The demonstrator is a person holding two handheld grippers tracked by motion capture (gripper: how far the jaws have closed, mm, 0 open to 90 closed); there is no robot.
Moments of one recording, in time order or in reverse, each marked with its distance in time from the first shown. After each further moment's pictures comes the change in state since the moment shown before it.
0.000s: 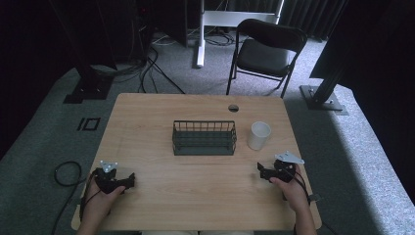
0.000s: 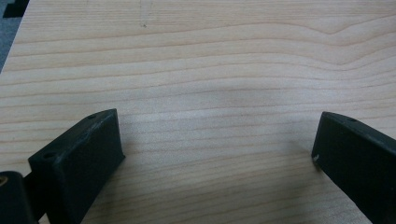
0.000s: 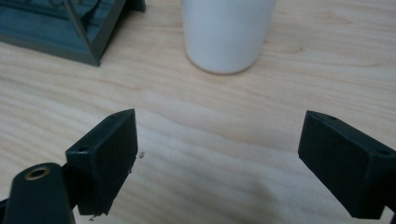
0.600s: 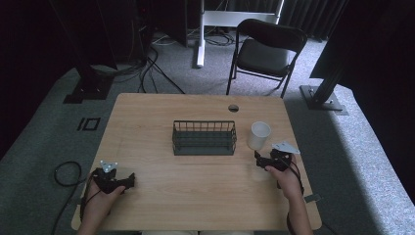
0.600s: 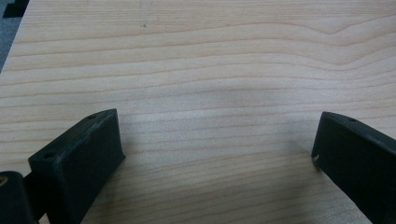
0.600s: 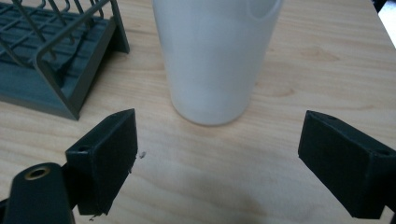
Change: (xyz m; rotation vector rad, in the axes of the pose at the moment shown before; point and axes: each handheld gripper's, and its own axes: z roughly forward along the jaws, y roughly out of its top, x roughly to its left) left arm 0.000 0.000 0.000 0.000 0.000 0.000; right arm -0.002 0.026 0.024 -0.062 -0.038 0.028
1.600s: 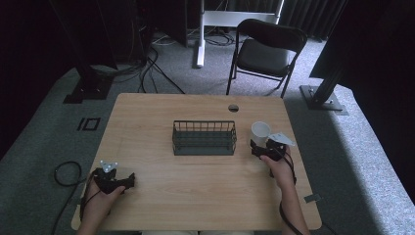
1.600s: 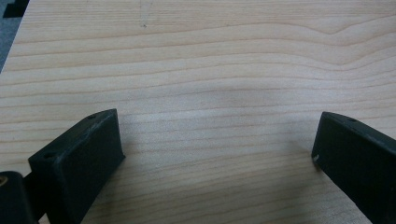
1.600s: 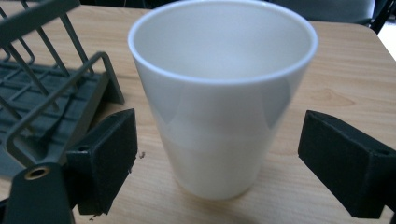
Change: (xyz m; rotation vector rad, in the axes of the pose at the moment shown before) left arm 0.000 0.000 0.000 -0.001 0.000 0.001; right arm 0.001 0.021 0.032 -0.108 -0.005 0.046
